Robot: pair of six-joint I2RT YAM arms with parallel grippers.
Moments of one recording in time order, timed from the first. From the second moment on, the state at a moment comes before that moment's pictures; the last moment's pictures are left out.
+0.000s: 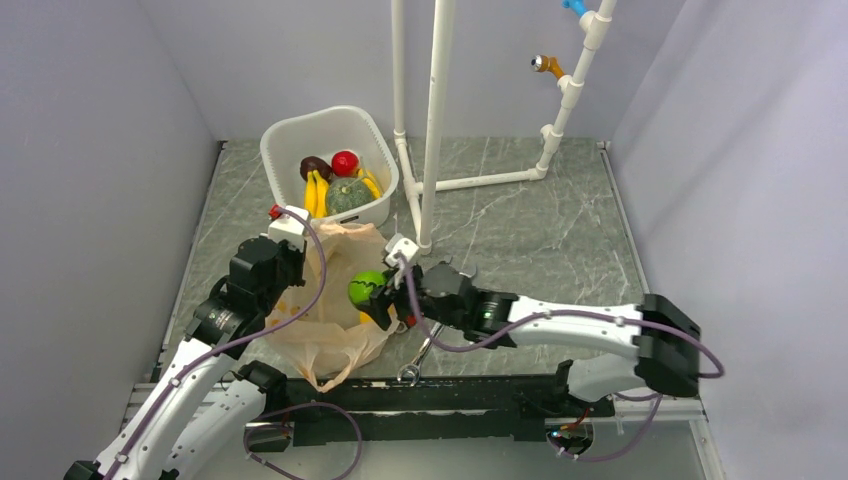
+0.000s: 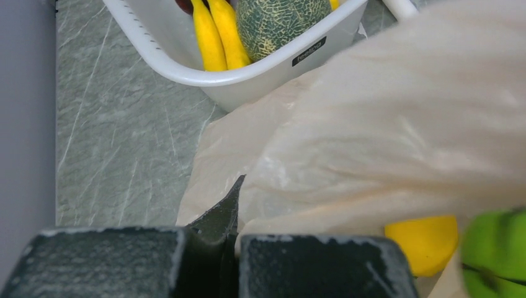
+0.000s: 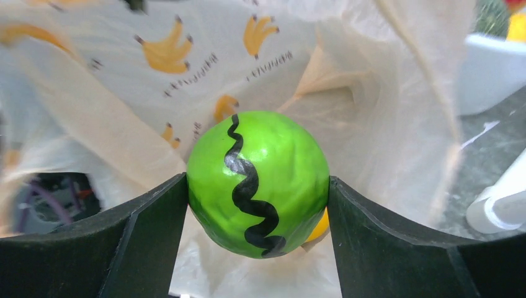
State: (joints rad) left arm -0.44 0.65 0.72 -0.48 -0.25 0.04; right arm 1.21 1.39 0.83 0.29 0.16 0.16
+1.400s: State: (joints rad) left arm -0.44 0.58 0.71 -0.49 -0.45 0.04; right arm 0.95 2.05 2.06 -0.18 0.49 -0.19
